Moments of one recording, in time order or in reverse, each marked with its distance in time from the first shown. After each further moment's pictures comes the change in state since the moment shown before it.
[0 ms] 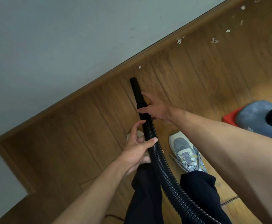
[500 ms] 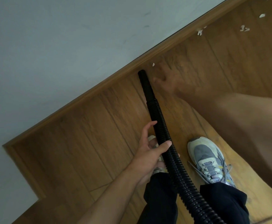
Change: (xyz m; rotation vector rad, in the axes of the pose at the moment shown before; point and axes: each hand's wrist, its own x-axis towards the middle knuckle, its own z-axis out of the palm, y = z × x) left_hand 0.022 -0.006 -0.018 -0.072 -0.058 0.038; right_hand 0.098 -0.019 -0.043 -0.495 0.377 -0.398
